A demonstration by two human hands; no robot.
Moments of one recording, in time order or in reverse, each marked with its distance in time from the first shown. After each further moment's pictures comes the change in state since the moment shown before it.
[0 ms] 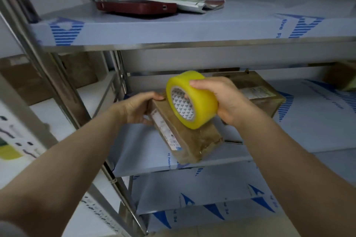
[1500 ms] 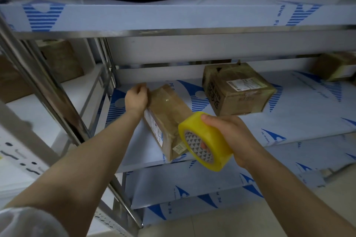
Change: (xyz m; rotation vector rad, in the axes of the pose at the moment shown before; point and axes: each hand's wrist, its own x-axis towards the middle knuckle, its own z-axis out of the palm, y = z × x) left_hand 0.058 -0.034 0.017 0.090 0.785 0.351; right_hand -0.060 0.059 -0.011 -0.221 0.263 0.308
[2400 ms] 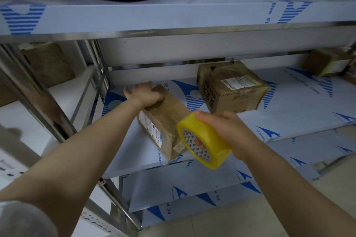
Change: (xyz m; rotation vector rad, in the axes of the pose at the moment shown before) left_hand 0.016 0.031 0.018 0.884 -0.361 0.104; right_hand 0.001 -0.015 -0.004 -0.065 0.026 0.029
